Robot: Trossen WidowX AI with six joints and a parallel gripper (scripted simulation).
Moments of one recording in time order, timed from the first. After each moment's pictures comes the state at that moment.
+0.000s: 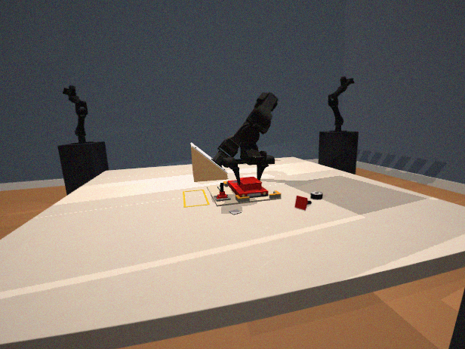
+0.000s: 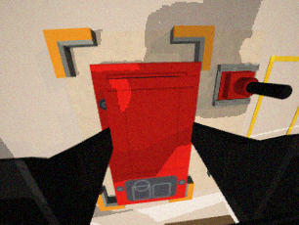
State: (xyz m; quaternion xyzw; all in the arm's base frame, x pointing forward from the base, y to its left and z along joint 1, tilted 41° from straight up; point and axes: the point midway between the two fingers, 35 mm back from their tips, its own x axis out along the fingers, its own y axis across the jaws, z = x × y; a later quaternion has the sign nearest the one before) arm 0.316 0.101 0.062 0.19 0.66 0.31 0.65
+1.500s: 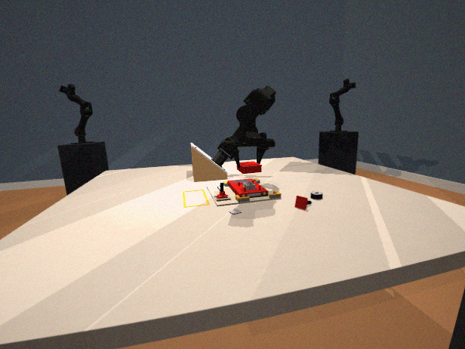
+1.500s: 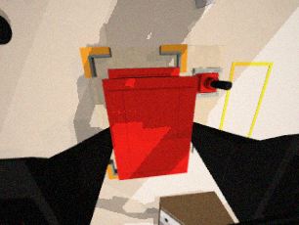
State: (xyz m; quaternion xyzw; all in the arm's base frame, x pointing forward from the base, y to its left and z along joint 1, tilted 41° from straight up) arm 0.322 0.060 0.108 0.19 0.66 0.31 0.66
